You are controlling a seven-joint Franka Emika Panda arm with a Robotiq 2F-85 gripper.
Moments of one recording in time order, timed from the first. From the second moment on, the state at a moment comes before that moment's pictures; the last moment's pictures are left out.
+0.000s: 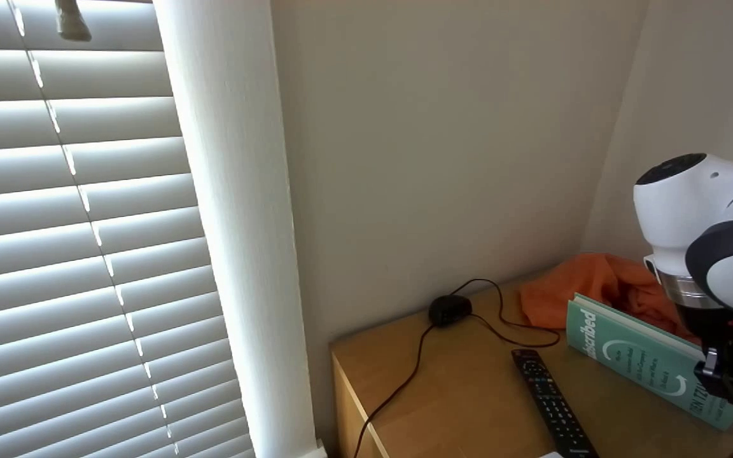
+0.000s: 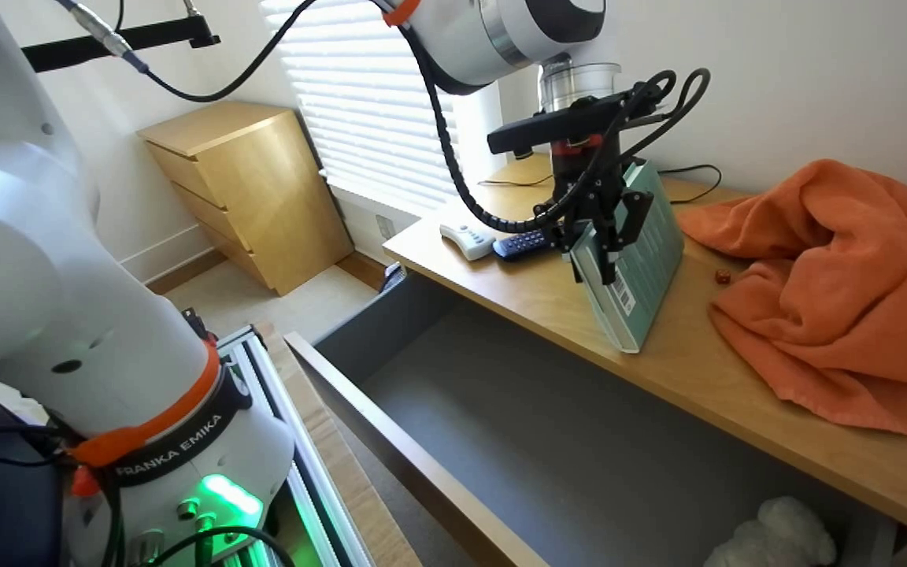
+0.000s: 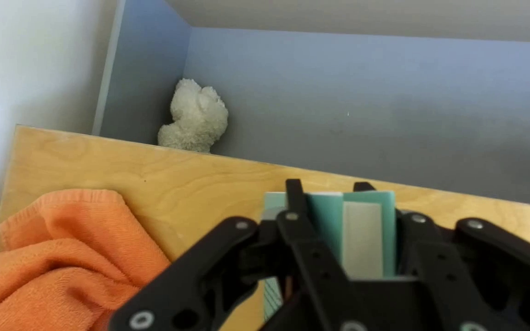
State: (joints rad) arm -0.04 0.19 -0.09 -2.29 -0.51 2.16 -0.05
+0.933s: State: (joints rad) arm -0.01 0.20 -0.09 -2.33 -0.62 2.11 0.09
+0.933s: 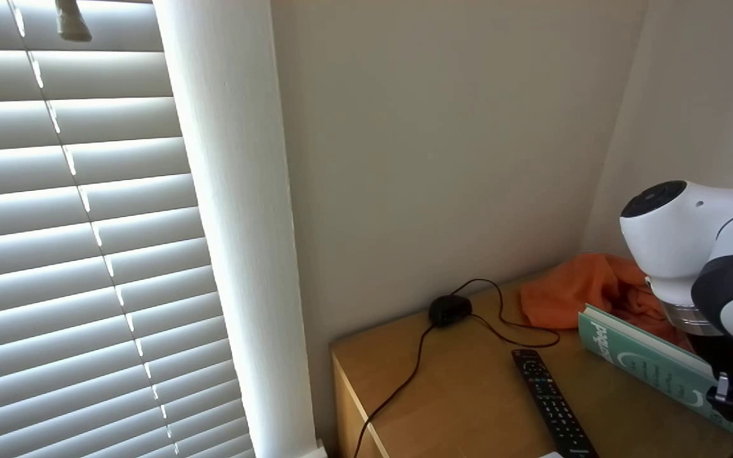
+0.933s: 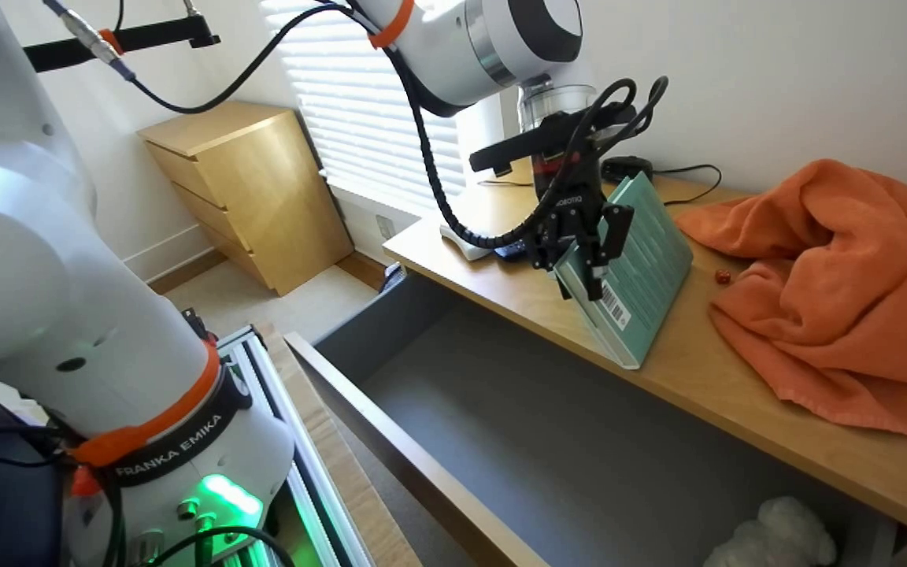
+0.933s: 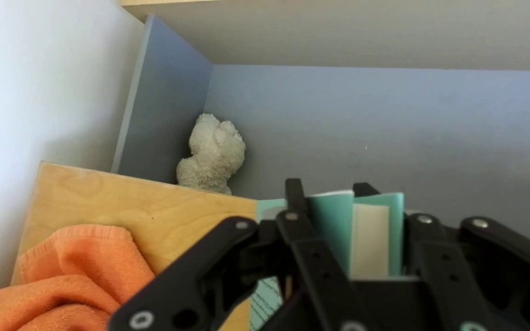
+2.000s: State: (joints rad) arm 0.01 0.26 -0.07 -2.32 -0.72 2.02 0.09
